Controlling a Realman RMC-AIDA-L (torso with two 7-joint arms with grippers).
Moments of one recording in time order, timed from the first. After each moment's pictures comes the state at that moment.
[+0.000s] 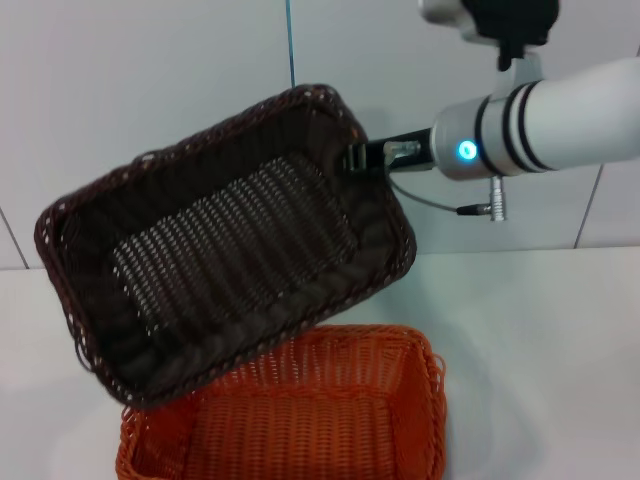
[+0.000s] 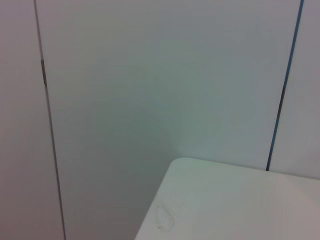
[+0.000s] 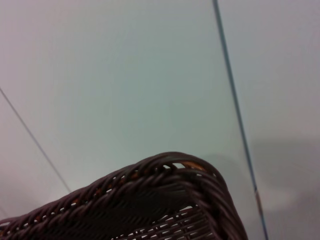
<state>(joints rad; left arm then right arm) -0.15 -2.16 -2.53 -0.95 1.71 -0.56 1.60 0.98 2.11 1.90 1.13 -2.49 0.93 3.01</state>
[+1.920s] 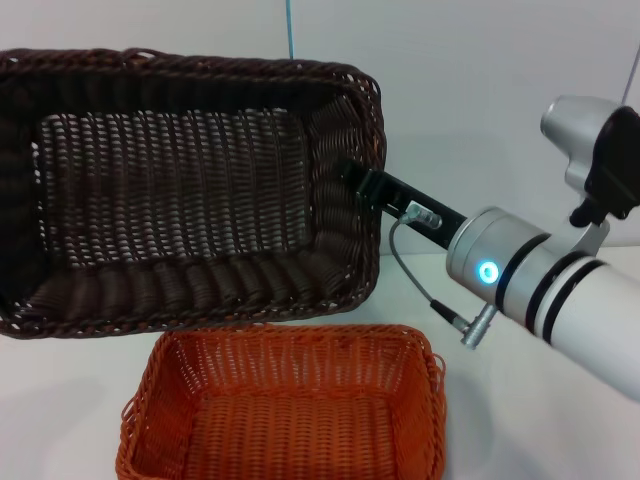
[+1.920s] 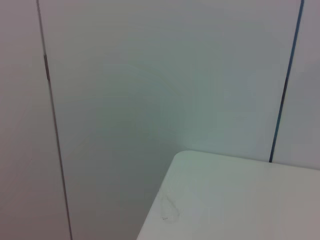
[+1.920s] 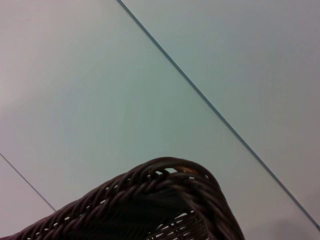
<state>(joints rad) -0.13 -2.16 -2.52 -0.96 1.73 -0.56 1.58 0.41 2.10 1.24 1.40 -1.92 0.09 3.00</state>
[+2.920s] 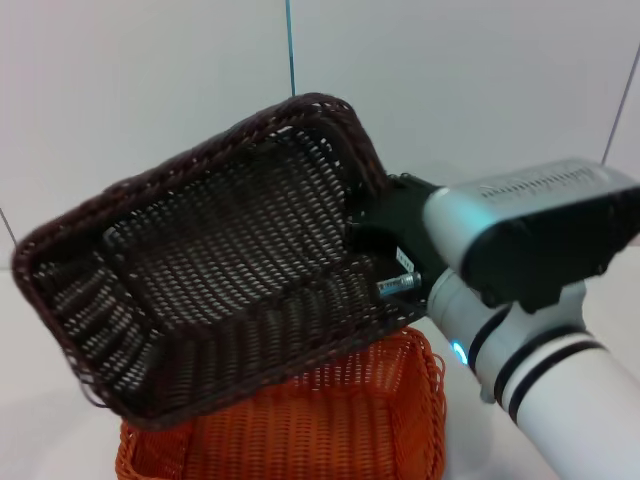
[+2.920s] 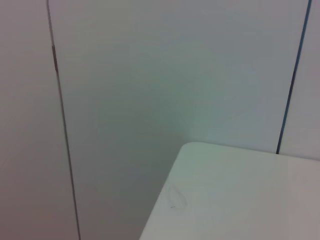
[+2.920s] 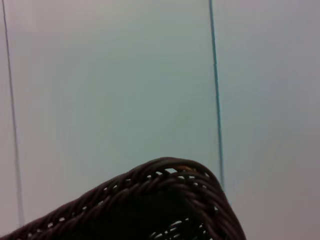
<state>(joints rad) -0.12 -2.16 -2.52 -0.95 1.73 -0.56 1.58 0.31 2.09 0.83 1.64 -1.13 -0.55 1.52</state>
